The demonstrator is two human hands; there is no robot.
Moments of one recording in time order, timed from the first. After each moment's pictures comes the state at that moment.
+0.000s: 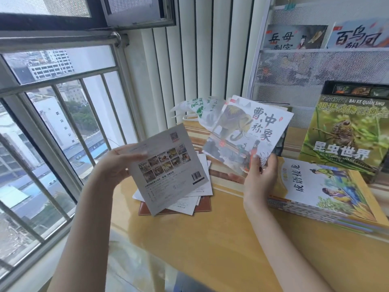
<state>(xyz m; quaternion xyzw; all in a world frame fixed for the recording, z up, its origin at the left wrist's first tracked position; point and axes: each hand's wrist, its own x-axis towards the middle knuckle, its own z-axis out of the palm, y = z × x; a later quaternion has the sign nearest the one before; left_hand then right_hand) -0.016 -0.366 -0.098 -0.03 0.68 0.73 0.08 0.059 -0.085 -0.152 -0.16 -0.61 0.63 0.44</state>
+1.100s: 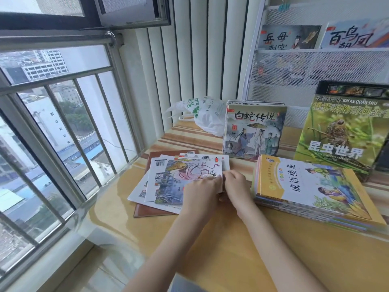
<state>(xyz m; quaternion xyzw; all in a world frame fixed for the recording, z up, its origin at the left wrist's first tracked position) 0.051 -0.198 -0.162 0.26 0.95 0.05 -0.15 0.053 -0.094 -0.166 -0.21 -0.79 0.56 0.10</state>
